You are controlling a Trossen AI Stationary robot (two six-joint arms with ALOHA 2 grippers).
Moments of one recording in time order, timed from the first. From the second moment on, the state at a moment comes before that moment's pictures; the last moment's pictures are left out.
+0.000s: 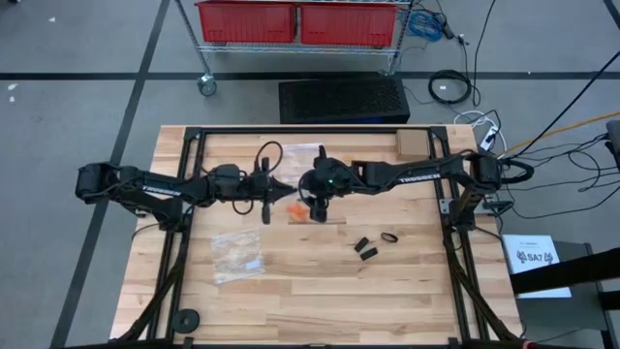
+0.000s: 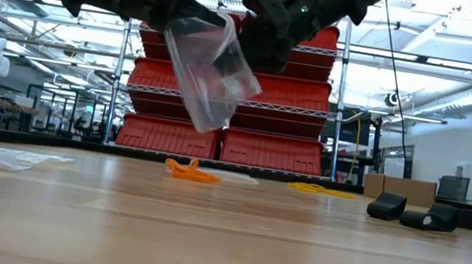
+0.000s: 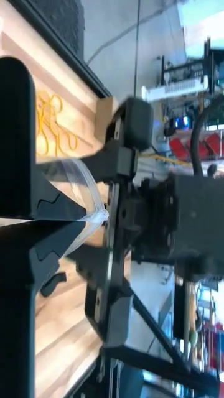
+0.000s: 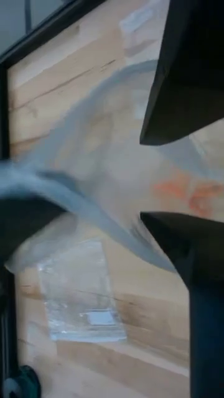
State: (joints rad) left arm 0.13 1.21 0.49 0.67 0.07 0.01; right arm -0.09 1.75 1.28 -0.17 0.00 0.01
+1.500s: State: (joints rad) left arm 0.12 1.19 0.48 0.49 0.04 0.01; right arm -0.43 1.43 0.90 -0.50 0.03 -0.03
